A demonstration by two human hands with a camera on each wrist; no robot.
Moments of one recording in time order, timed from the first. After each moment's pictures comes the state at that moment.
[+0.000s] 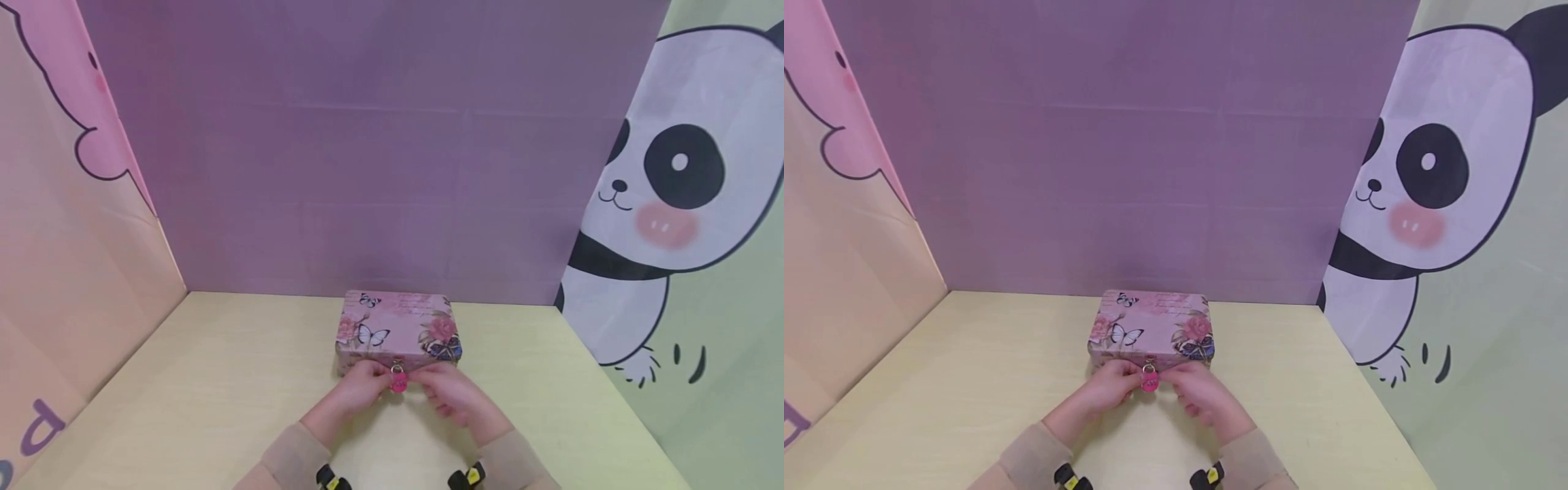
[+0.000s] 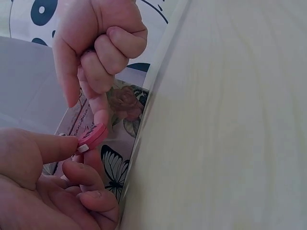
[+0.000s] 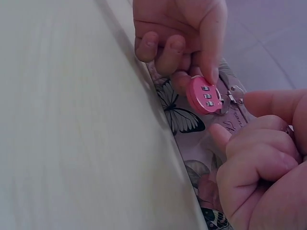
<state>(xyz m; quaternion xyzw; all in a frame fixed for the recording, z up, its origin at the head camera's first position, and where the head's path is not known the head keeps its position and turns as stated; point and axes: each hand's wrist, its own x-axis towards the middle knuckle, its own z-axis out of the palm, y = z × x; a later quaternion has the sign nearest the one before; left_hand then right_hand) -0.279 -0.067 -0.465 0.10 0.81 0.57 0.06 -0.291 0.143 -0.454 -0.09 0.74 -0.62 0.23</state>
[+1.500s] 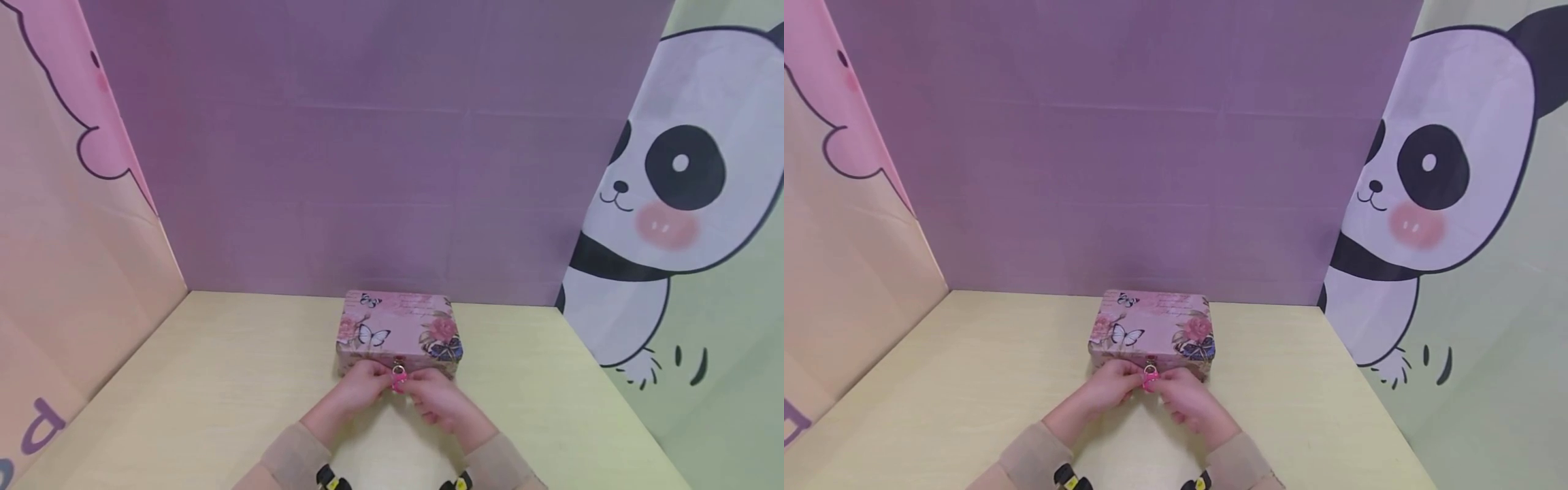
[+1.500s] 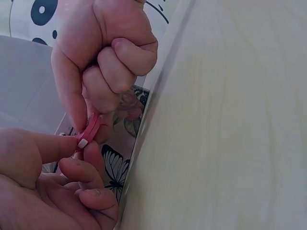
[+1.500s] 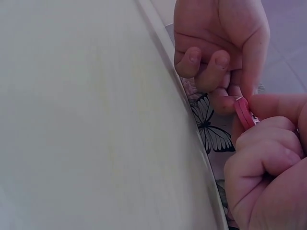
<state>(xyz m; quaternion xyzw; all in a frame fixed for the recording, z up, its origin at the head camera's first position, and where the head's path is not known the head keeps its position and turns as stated) -0.276 -0.069 -0.462 0.10 0.80 0.59 0.08 -0.287 0.122 -0.468 -0.10 0.73 -0.64 0.23</state>
